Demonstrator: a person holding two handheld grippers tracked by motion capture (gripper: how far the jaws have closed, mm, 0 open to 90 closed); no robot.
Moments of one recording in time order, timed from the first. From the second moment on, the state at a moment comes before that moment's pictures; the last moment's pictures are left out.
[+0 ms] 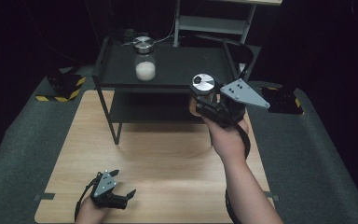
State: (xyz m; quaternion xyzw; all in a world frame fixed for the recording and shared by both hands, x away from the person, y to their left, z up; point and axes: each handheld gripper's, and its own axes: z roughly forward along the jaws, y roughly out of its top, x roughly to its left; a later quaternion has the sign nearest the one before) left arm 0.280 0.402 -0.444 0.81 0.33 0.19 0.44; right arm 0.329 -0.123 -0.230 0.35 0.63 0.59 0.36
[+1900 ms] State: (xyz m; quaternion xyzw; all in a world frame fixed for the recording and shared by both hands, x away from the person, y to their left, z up) left arm 0.284 0.405 -0.444 0.81 0.33 0.18 0.45; right arm 0.428 -0.095 -0.191 0.39 0.62 0.57 0.37
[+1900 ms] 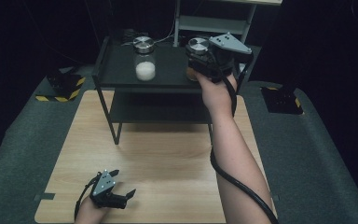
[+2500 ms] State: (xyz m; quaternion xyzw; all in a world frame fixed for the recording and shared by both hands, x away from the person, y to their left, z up) left arm 0.285 0.404 -0.443 0.81 0.33 0.18 0.45; right arm 0.431 -0.100 -0.202 0.40 0.61 0.58 0.36
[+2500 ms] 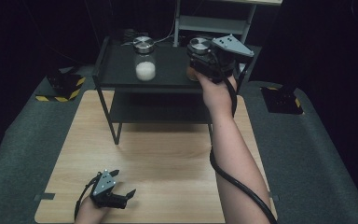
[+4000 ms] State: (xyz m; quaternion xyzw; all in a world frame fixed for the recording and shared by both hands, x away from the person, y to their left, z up) left arm 0.285 0.403 -0.442 0.81 0.33 0.18 0.44; right arm 0.411 -0.104 -0.205 0.39 0.62 0.59 0.34
